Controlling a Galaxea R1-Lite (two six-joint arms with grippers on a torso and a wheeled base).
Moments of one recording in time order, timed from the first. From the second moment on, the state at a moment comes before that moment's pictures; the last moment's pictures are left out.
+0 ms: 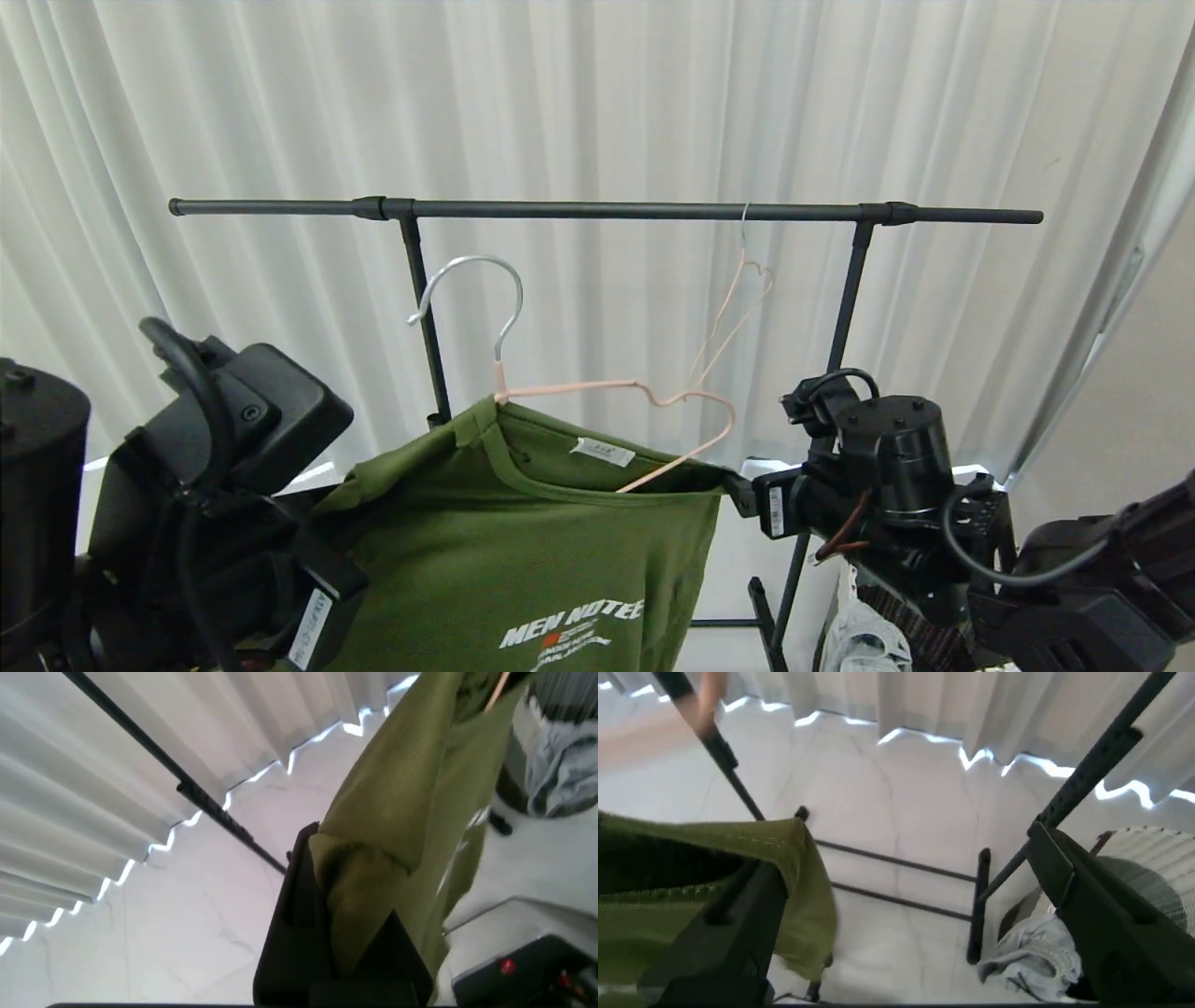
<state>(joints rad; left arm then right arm) -0.81 1.17 -0.69 0.06 0.43 0.18 0.77 1.84 -0.68 -0.73 -0.39 0.25</state>
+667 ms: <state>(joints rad) -0.83 1.13 -0.54 0.06 0.43 0.22 0.72 1.66 -0.61 -0.70 -0.23 0.14</state>
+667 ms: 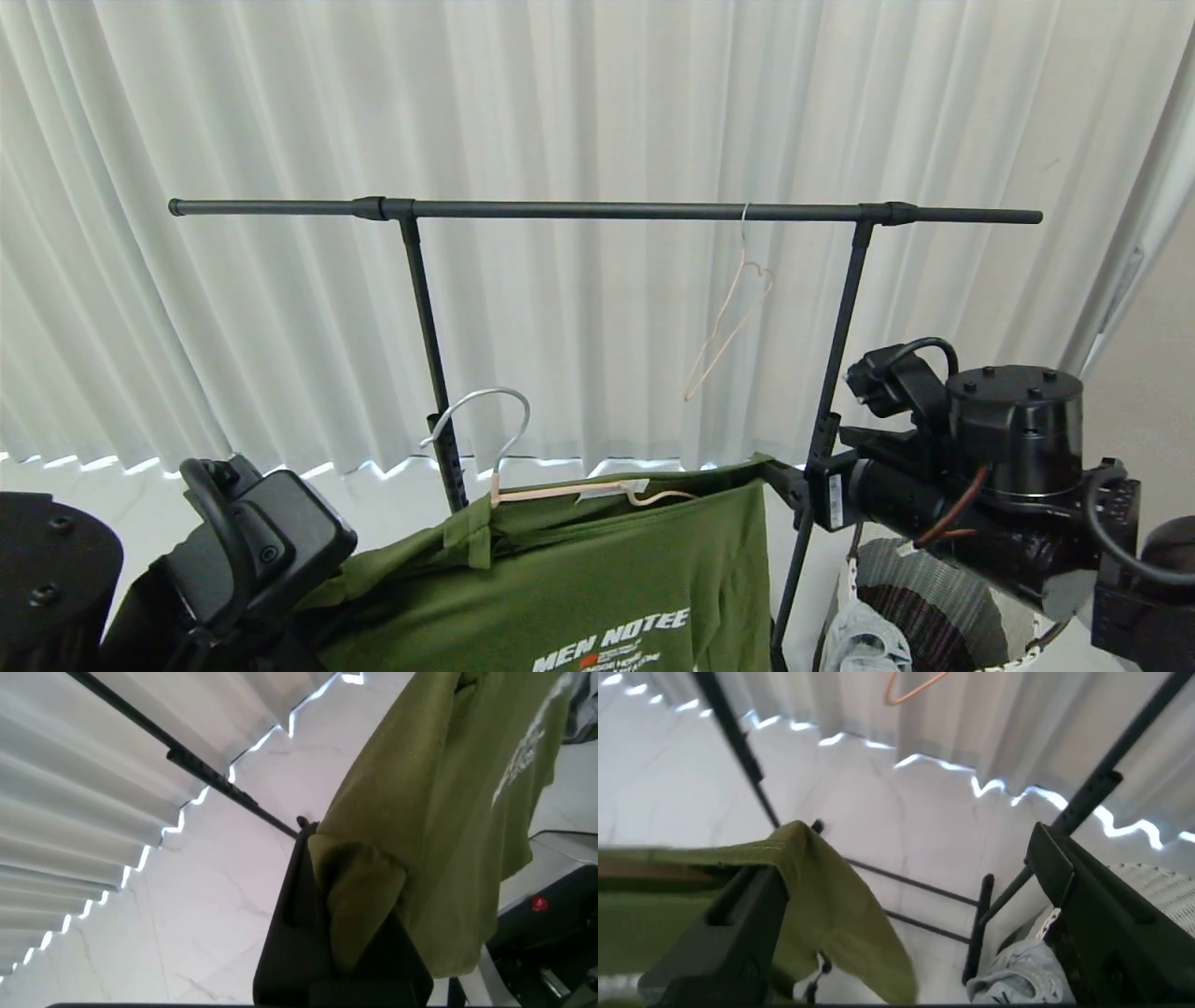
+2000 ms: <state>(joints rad) -1.05 1.02 -0.48 0.00 0.29 0.29 1.14 1.52 -0.71 -0.31 0.26 -0.22</state>
